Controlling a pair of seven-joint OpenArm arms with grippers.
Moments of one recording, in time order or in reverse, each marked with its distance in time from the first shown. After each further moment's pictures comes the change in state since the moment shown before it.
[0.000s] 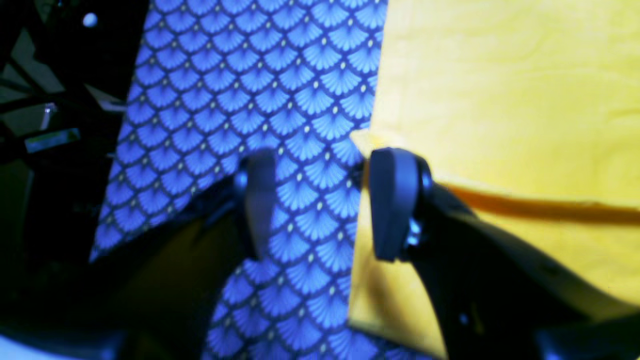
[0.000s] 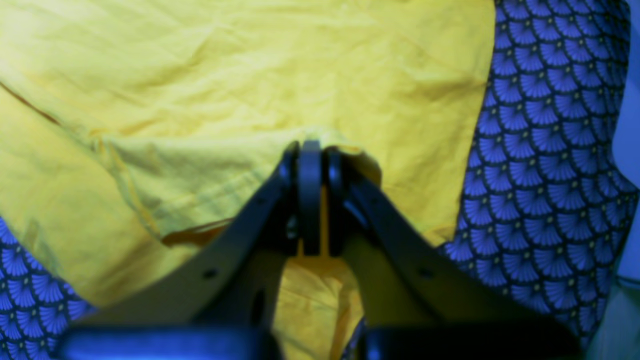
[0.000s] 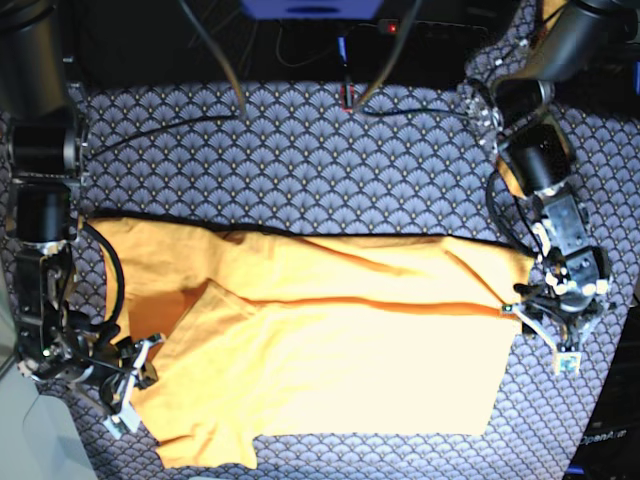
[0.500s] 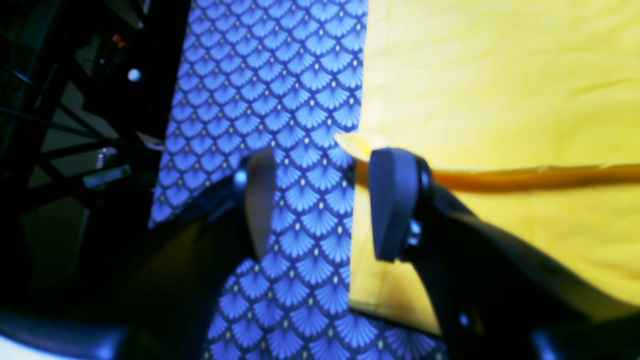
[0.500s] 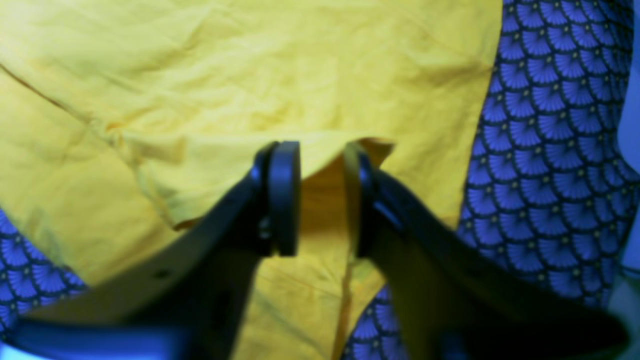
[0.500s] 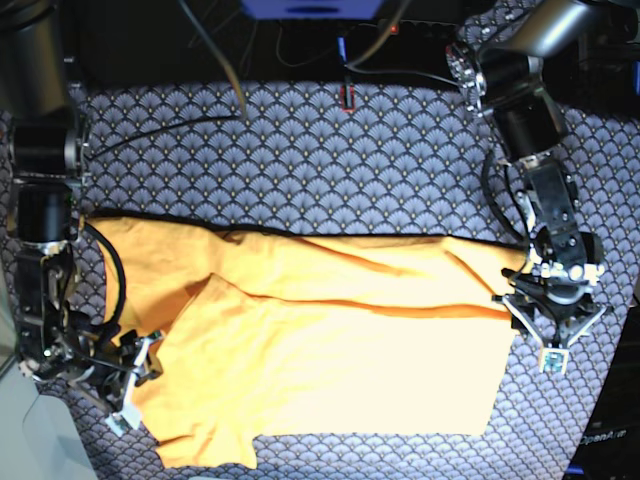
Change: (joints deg) left arm 6.5 1.5 6.6 12.3 0.0 0.0 0.4; right arm -0.1 -0.4 0.2 0.0 0.0 0.0 -2.4
